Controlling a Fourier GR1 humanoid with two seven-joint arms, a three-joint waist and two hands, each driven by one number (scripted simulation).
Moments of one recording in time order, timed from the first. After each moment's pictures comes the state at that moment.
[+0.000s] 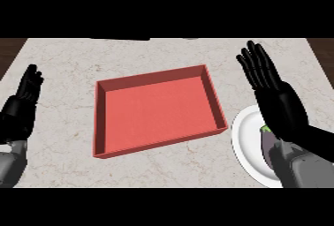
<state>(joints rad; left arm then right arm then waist) -0.20 0.56 -0.10 -1.33 0.29 0.28 -0.16 -0.31 -0.19 0.11 -1.72 -0.15 0.06 -0.11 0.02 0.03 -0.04</state>
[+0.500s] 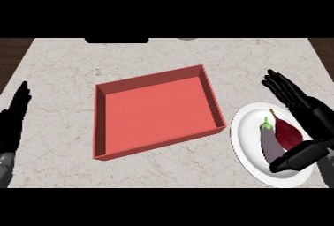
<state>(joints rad) -0.13 0.62 -0.12 -1.25 0.20 0.32 -0.09 -0.18 -0.47 0.02 -1.56 -0.21 0.44 -0.28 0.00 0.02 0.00</state>
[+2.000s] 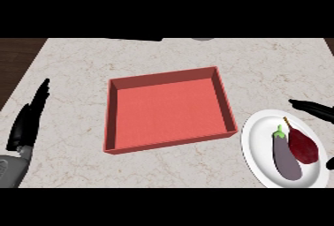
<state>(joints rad) -0.19 0.59 -0.20 -1.24 0.10 0.33 0.01 -0.32 -0.89 0.29 -0.97 0.32 0.36 -0.92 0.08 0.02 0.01</state>
